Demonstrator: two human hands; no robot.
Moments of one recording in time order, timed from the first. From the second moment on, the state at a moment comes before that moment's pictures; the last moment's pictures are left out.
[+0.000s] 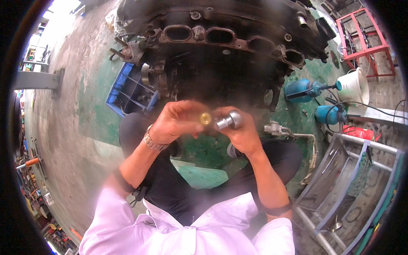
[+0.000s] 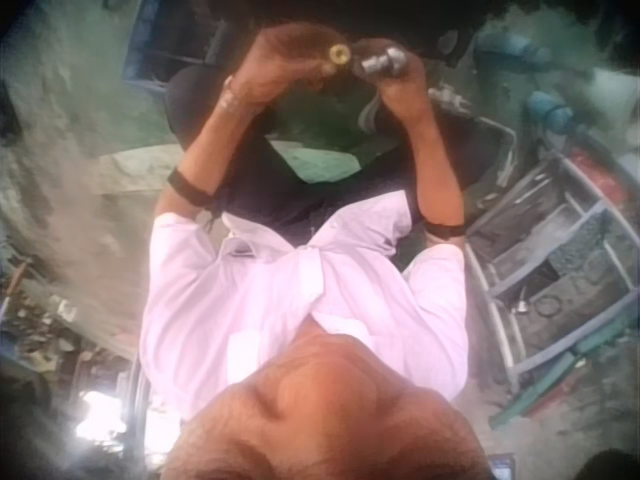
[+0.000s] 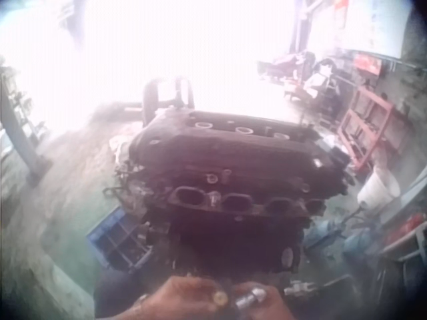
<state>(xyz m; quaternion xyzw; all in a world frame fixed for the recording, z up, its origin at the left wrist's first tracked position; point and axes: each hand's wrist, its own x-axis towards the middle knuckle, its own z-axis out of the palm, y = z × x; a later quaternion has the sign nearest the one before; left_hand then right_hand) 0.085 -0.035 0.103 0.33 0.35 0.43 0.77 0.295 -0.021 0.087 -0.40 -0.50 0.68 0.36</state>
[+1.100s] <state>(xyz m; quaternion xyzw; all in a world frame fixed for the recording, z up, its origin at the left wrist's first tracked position) 0.092 -0.033 0.094 0.32 0.35 0.40 0.78 0.301 -0.022 0.096 -0.44 -0.48 0.67 0.36</state>
